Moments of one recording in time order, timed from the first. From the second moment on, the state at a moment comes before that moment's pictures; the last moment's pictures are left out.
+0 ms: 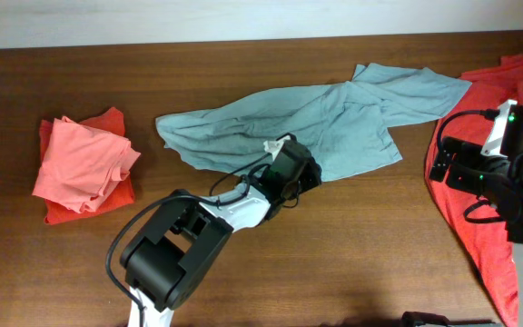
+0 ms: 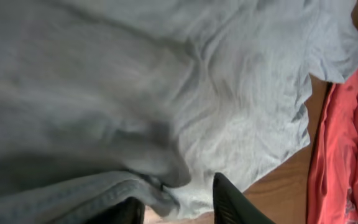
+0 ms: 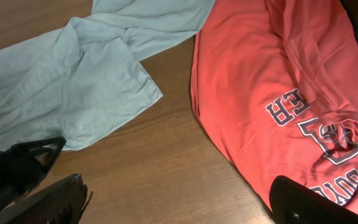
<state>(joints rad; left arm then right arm) -0.73 2.06 1.11 0.20 0.08 -1.07 -0.16 1.15 1.45 -1.24 0.09 0.16</state>
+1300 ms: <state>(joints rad) -0.14 1.36 1.08 -0.80 0.06 -0.56 -0.16 1.40 1.45 -1.24 0.09 0.16</state>
